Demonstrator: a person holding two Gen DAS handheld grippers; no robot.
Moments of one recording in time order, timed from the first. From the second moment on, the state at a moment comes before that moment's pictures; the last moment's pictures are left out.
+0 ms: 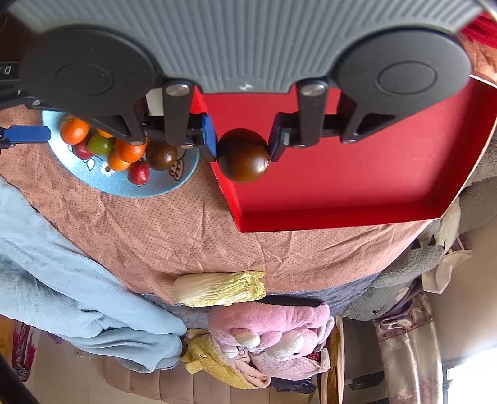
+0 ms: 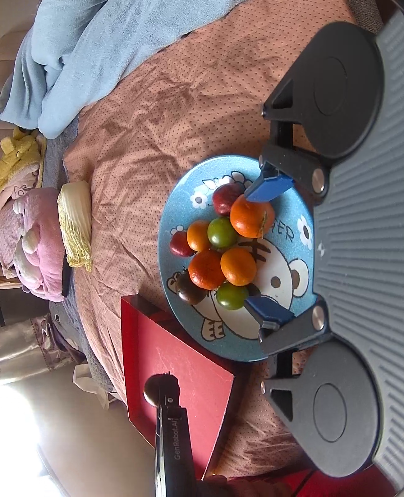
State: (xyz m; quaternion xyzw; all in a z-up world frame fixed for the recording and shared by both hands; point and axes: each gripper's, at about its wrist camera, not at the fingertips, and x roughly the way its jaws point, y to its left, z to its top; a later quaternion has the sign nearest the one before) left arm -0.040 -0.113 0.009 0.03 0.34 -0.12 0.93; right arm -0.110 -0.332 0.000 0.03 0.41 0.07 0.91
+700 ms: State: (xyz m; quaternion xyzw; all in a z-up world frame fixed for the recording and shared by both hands) left arm -0.058 -0.168 -0.011 0.06 0.36 -0.21 0.91; right arm -0.125 -0.338 0.004 0.02 0.43 0.06 0.90
